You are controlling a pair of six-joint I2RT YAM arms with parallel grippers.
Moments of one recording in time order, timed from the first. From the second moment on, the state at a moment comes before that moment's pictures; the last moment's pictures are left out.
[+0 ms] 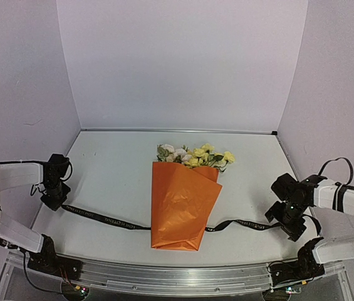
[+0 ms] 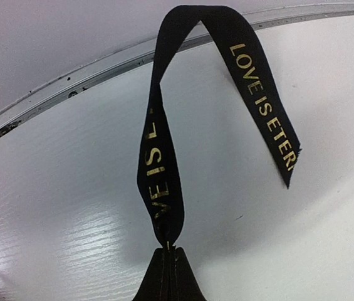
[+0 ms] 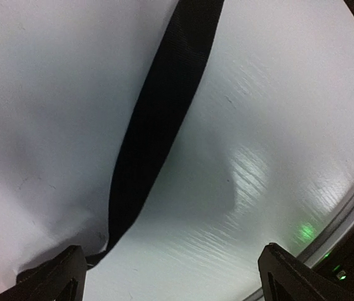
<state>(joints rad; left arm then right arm) -0.08 1.33 0.65 -0.64 -0.36 -1.20 0.44 1.12 0.58 -0.96 0.16 1.34</state>
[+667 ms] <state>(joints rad) -0.08 1.31 0.66 -0.54 -0.34 -1.08 0.44 1.28 0.50 -0.66 0.30 1.51</state>
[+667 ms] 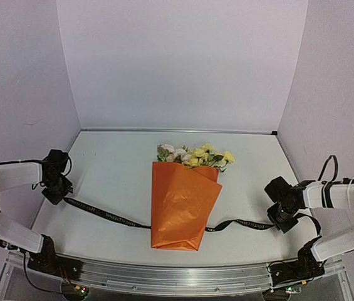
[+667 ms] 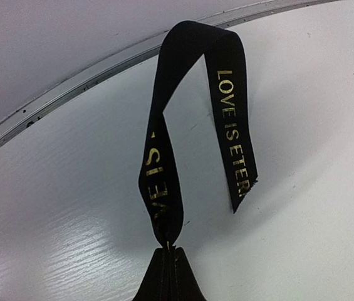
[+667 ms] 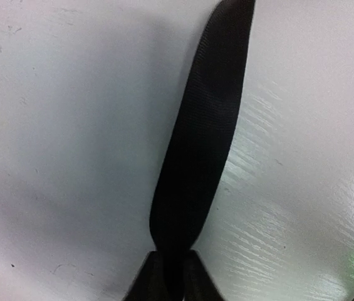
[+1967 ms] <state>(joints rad) -0.03 1.55 0.81 -0.35 -0.24 -1.02 0.12 1.52 0.90 -0.67 0.15 1.25</state>
